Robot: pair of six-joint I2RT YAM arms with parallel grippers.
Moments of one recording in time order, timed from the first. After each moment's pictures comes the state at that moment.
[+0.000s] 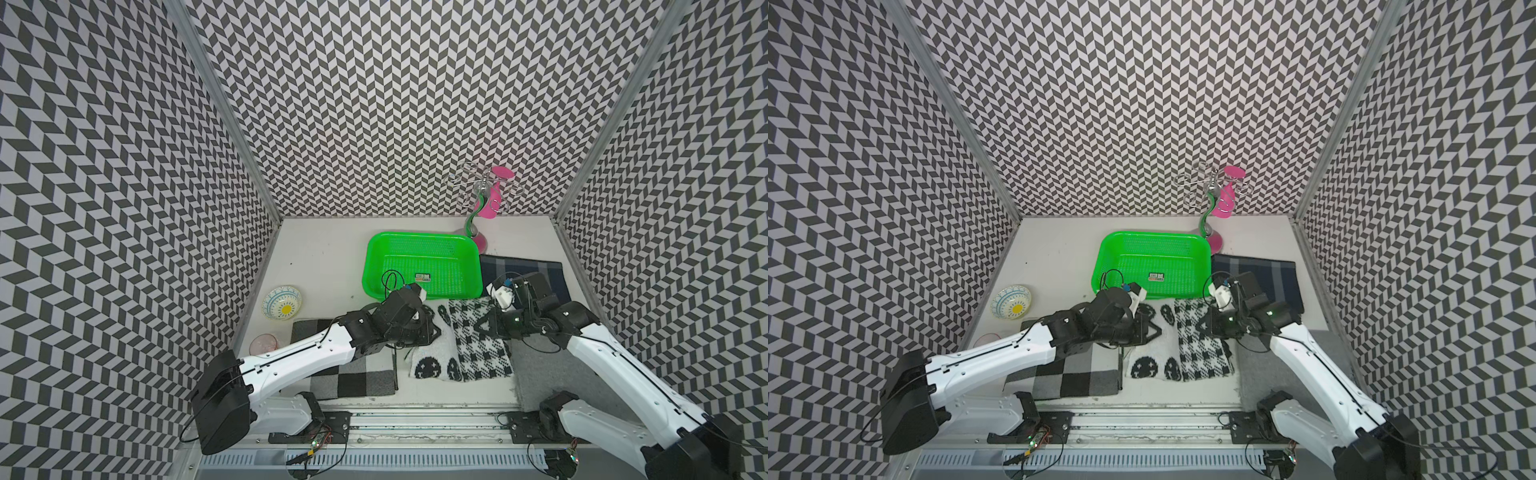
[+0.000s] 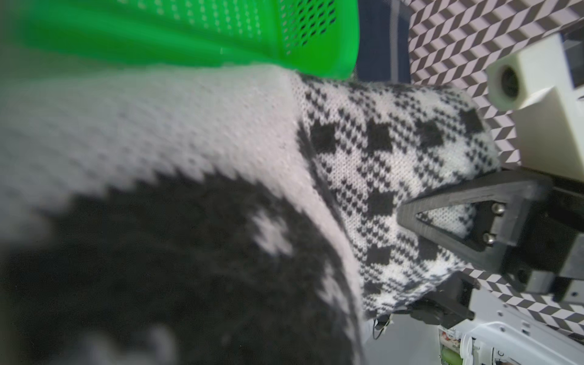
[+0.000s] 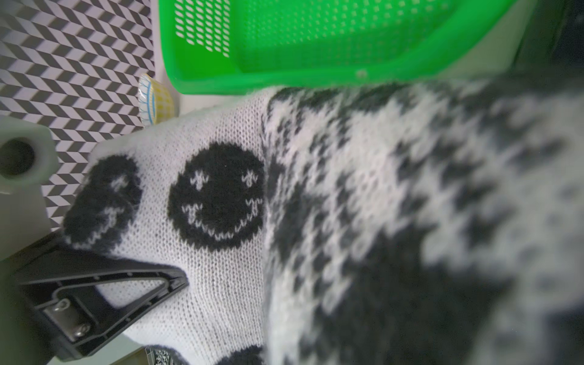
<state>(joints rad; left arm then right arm) -0.97 1.27 0.88 -0.35 0.21 -0.96 0.40 1.03 0.81 -0.83 -0.51 0.51</state>
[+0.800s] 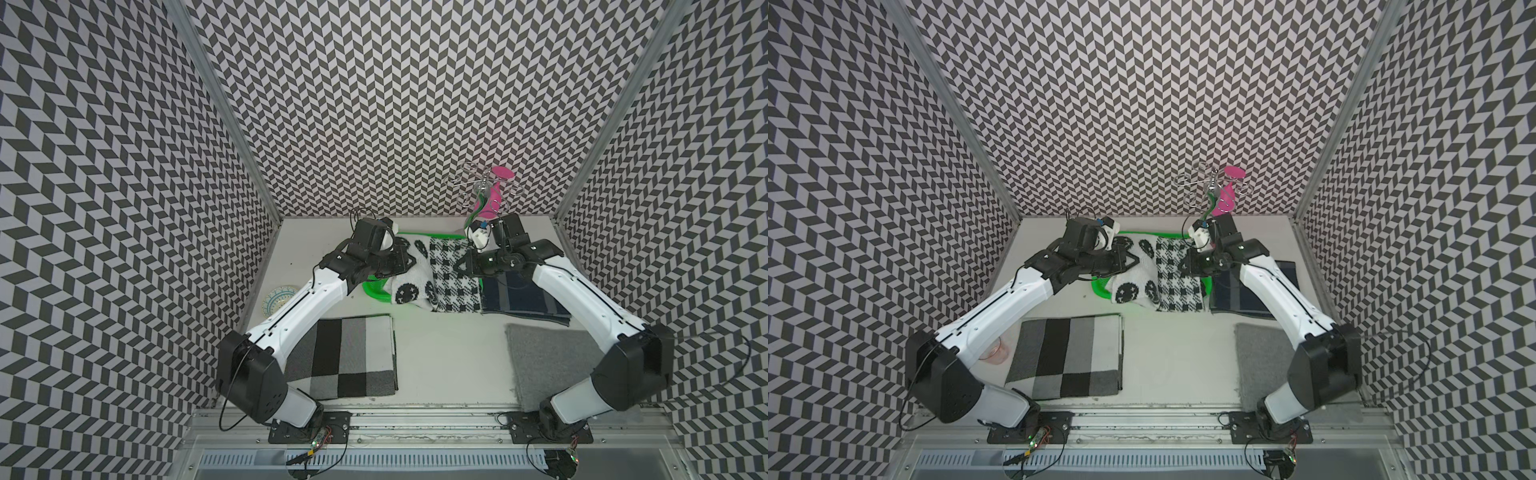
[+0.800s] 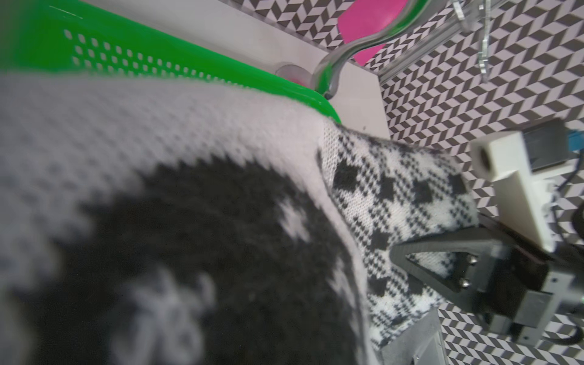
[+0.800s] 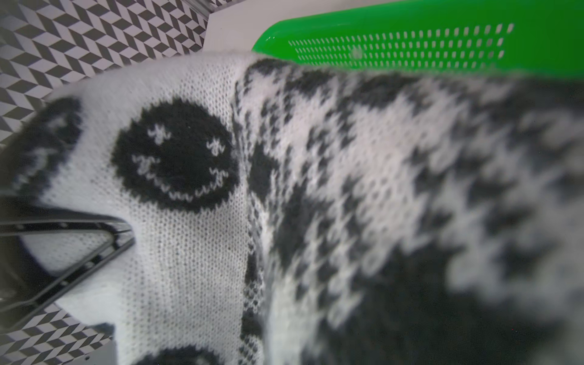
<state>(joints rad) -0.50 1.53 1.34 -0.50 0.35 -0.63 0.36 1.58 1.42 -0.74 -0.45 0.35</state>
